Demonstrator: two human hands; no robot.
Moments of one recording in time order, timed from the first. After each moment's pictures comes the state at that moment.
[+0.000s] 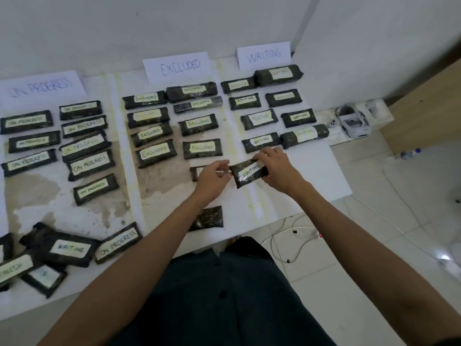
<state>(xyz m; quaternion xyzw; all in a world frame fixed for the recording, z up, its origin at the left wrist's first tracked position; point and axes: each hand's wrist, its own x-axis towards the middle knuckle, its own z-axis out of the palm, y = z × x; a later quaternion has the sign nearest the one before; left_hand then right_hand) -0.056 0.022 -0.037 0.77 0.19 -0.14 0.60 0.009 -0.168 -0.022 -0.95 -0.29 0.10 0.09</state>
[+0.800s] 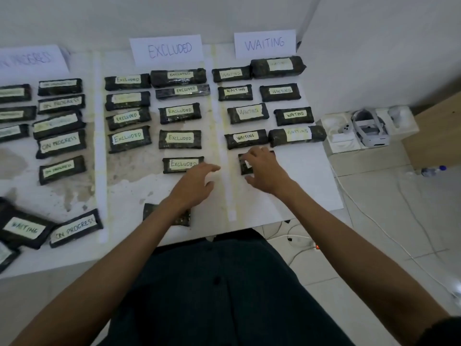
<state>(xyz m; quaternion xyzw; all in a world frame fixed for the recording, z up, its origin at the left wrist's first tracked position) -0.057 -0.014 -0.067 0.91 0.05 -0.13 0.38 0.044 -0.210 -0.055 -0.92 -0.34 0.15 0.10</state>
